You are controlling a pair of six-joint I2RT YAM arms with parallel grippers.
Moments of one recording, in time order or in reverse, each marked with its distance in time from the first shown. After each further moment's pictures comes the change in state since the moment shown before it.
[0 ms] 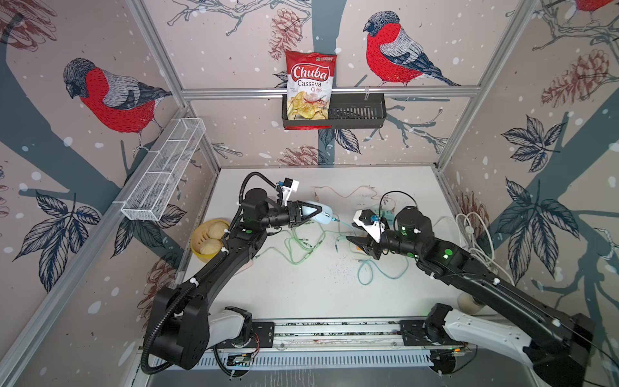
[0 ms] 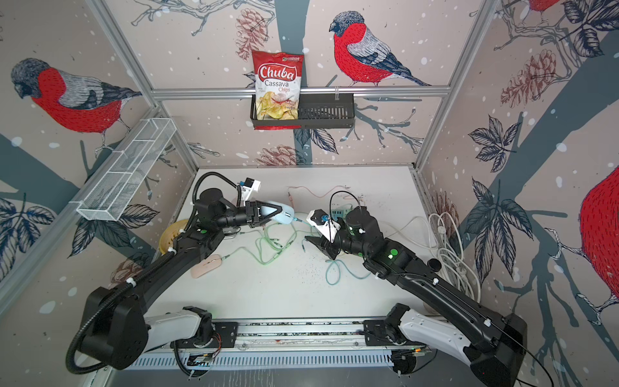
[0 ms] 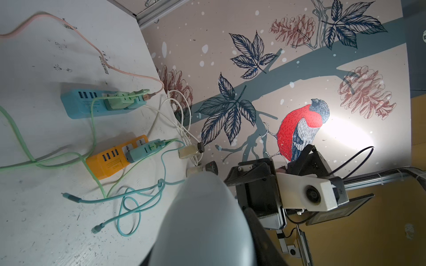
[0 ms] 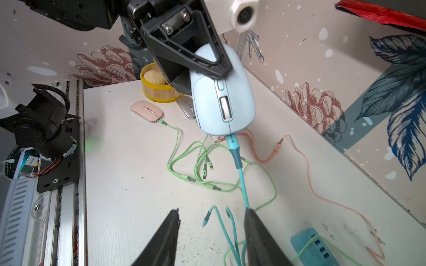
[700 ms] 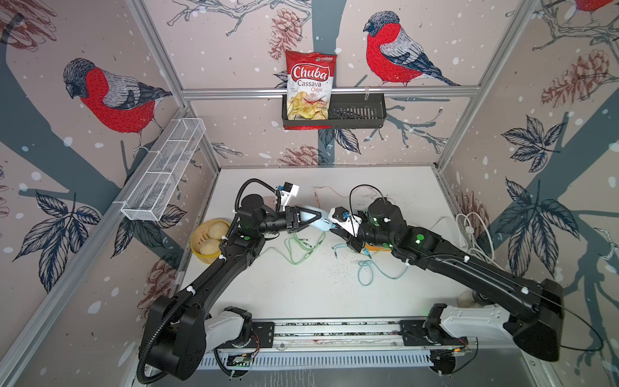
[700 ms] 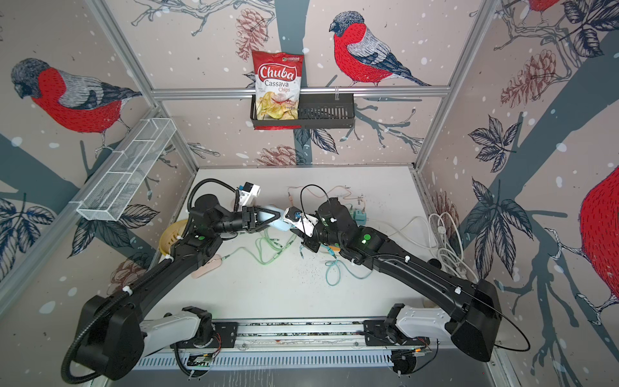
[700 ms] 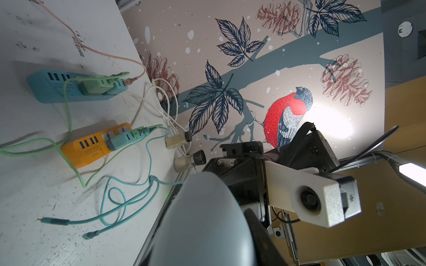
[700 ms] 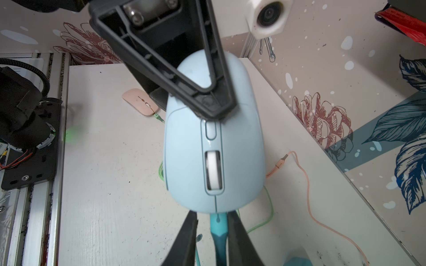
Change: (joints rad) left arm -0.001 -0.052 -0.069 0.093 0.059 -0.092; right arm 0.093 0.219 0.156 -0.002 0.100 -0.075
